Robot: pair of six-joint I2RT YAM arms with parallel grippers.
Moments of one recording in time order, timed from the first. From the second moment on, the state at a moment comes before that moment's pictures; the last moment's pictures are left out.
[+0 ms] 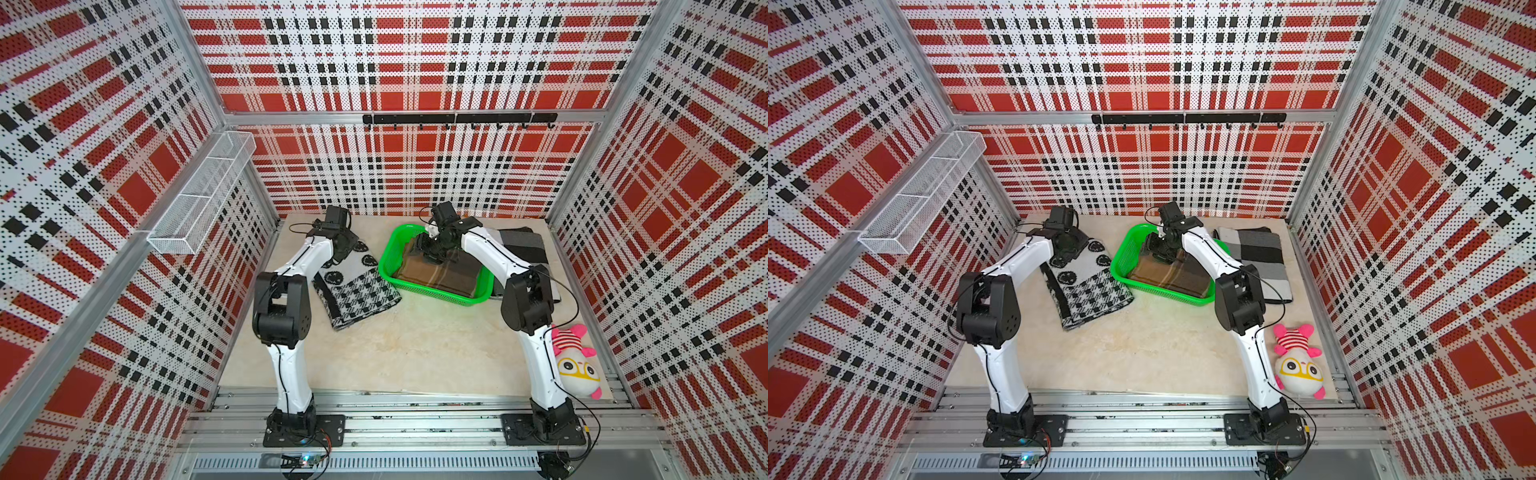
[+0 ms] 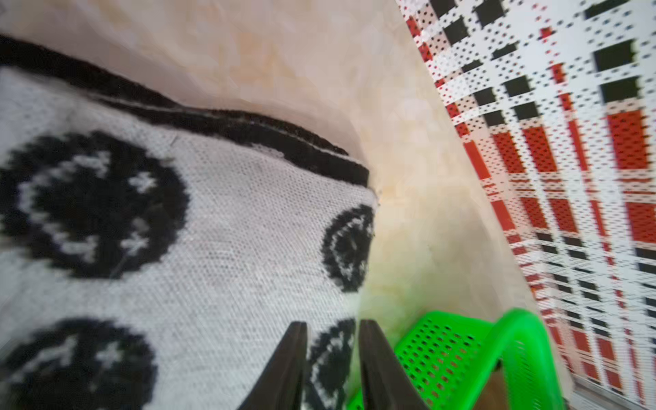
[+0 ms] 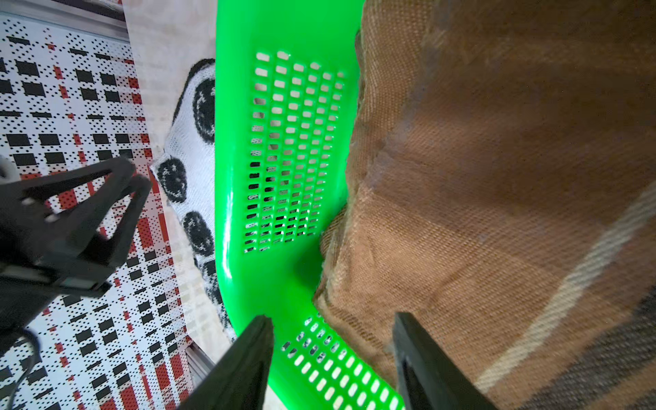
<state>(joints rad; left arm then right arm) -0.13 2.05 1.65 -0.52 -0.05 -0.96 0.44 2.31 2.14 -0.84 -0.43 0.68</state>
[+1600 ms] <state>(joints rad) -0.18 1.62 1.36 -0.59 -0.04 -0.96 0.20 1.56 1.26 -0.93 -0.11 0.65</state>
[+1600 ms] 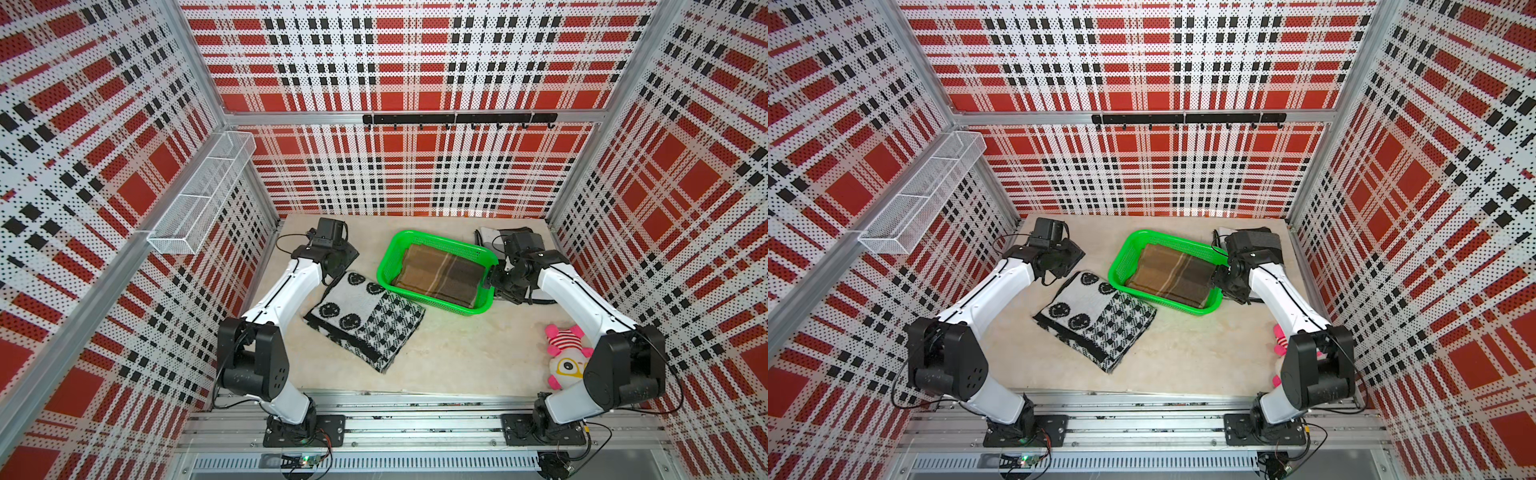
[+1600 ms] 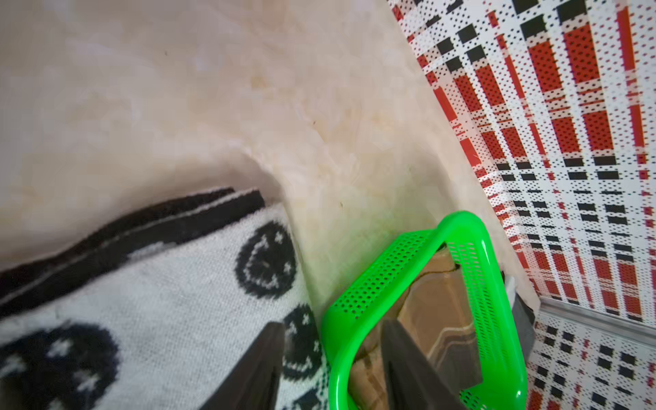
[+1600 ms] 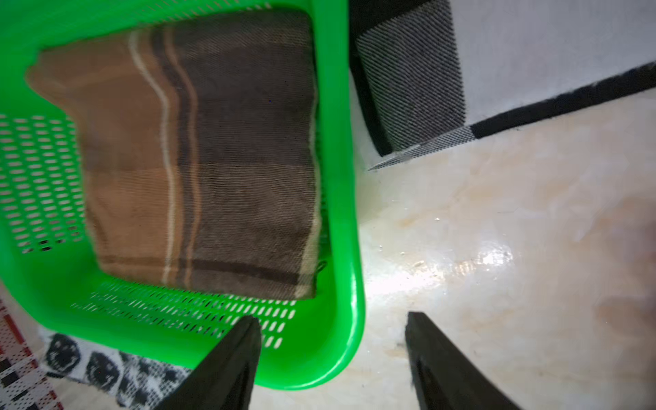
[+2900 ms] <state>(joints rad) 0.05 1.77 1.15 -0.60 -0.08 -0.81 0.30 2.27 2.04 -0.97 -0.18 0.45</state>
